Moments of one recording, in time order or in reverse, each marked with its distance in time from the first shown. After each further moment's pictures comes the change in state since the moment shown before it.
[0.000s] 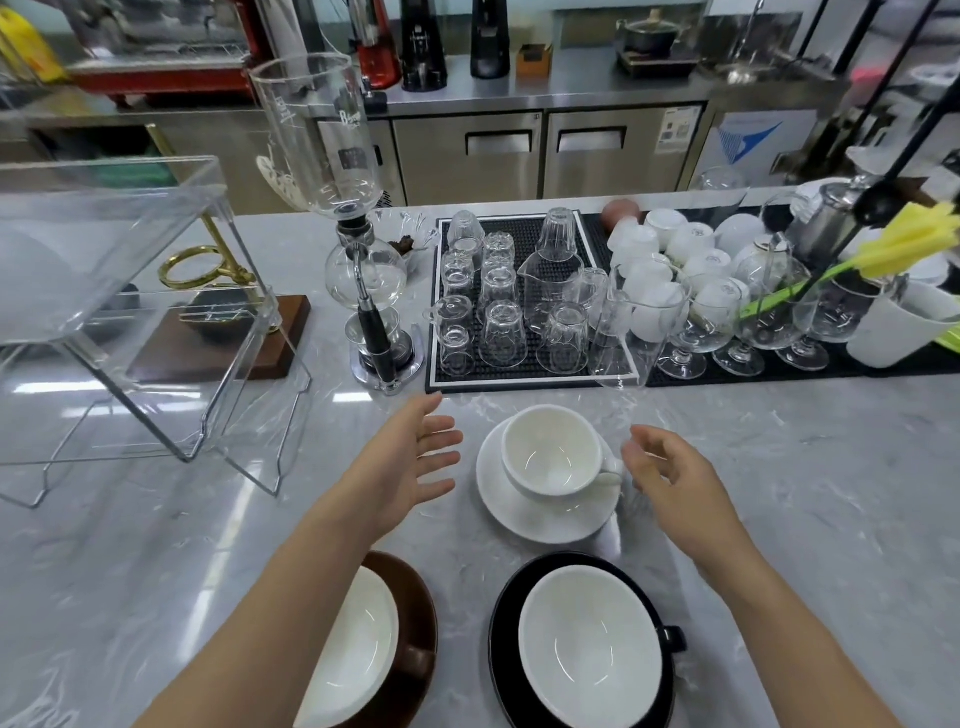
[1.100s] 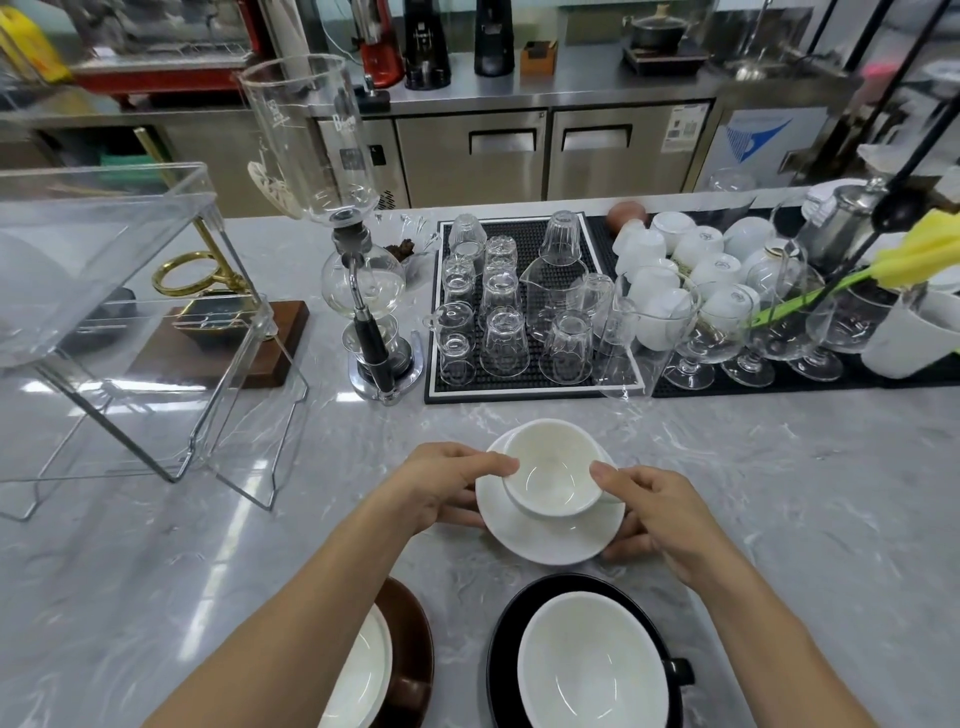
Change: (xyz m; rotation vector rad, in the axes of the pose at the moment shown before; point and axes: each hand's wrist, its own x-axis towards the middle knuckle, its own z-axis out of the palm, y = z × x) left_hand 0.044 -0.013 0.023 0.277 -0.089 -0.074; right_hand 0.024 0.014 0.011 0.200 -0.205 0.320
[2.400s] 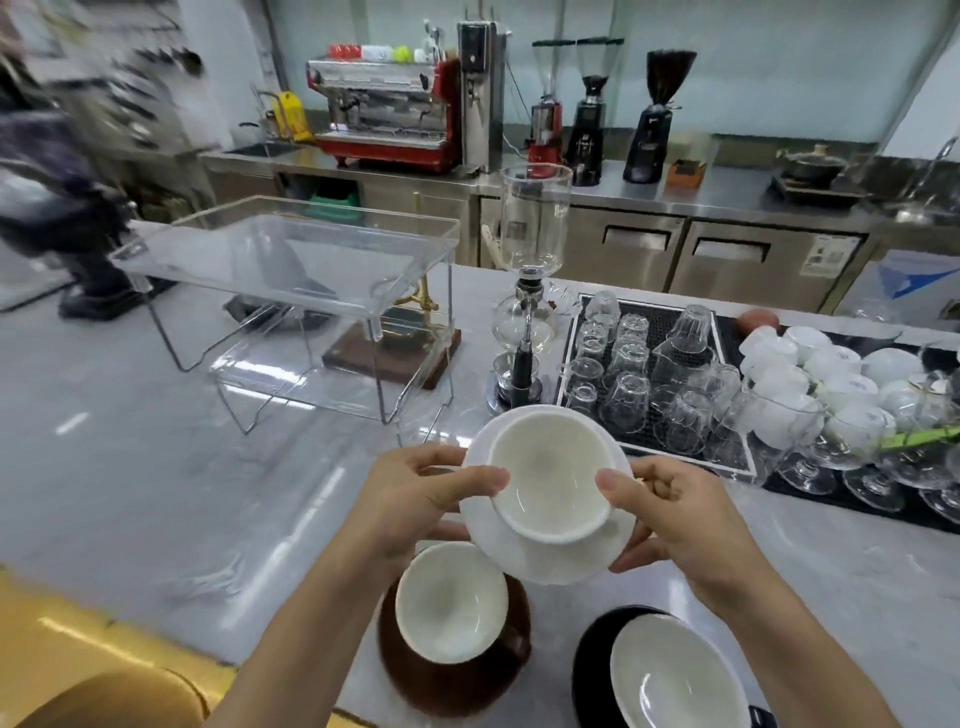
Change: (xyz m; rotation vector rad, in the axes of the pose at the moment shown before) left_hand -0.187 -0.034 -0.070 -0.252 0.372 0.446; right_hand -0.102 -0.095 0.094 -0.113 -0.286 -0.352
